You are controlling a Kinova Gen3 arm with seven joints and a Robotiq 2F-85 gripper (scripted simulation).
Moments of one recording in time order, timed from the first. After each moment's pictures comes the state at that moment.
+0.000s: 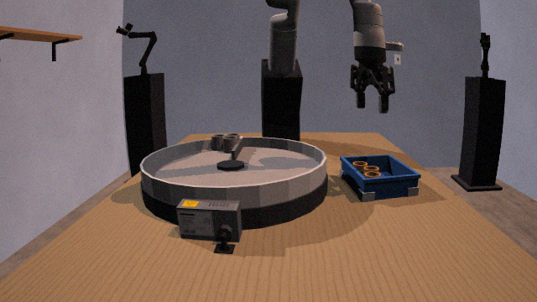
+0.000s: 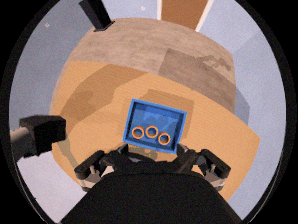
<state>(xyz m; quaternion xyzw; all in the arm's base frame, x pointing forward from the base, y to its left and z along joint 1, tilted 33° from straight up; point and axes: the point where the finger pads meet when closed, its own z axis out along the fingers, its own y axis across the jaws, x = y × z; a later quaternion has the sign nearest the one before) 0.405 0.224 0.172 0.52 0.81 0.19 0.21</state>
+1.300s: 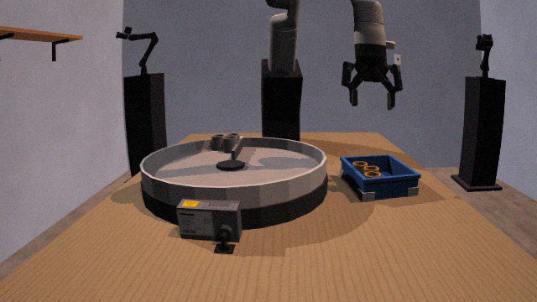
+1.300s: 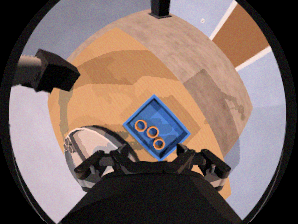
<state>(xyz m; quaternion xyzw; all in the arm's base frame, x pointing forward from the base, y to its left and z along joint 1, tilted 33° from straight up) 0.401 0.225 0.177 0.27 0.92 0.13 0.25</state>
